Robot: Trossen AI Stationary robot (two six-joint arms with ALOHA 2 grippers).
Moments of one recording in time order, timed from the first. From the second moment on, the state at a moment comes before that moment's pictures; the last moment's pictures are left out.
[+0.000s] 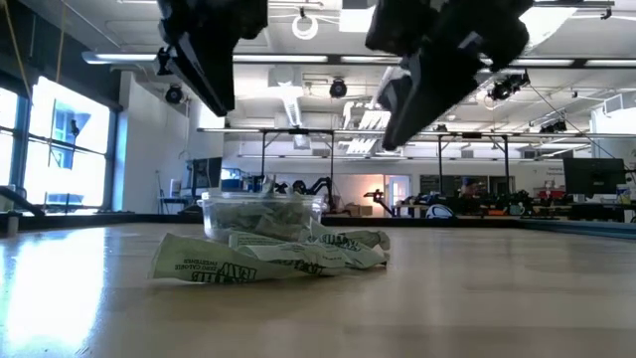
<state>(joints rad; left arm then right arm) -0.22 1.55 1.28 -0.96 -0.28 -0.84 0.15 1.60 1.05 -0.39 -0.03 0.07</state>
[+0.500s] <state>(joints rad) -0.54 1.55 1.25 -0.86 -0.35 -1.22 0.26 1.83 1.04 -0.24 0.06 0.00</state>
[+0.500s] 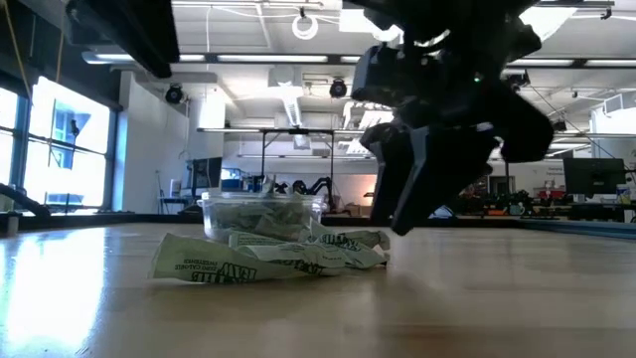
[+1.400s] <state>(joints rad) -0.68 1.55 1.25 -0.88 -0.44 -1.46 0.22 1.85 1.05 -0.17 -0.05 0.20</state>
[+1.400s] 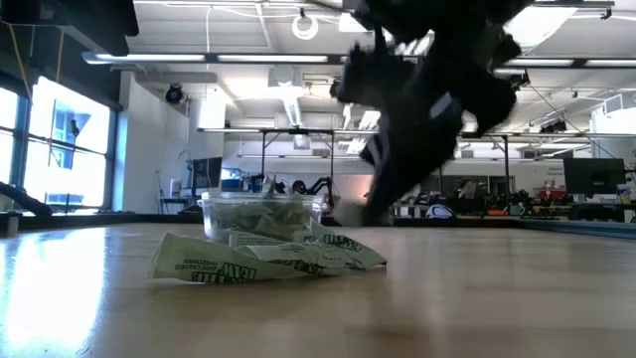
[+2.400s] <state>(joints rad) -0.63 1.53 1.25 -1.02 -0.59 -1.61 -0.05 2.00 1.51 -0.47 0.04 -0.12</state>
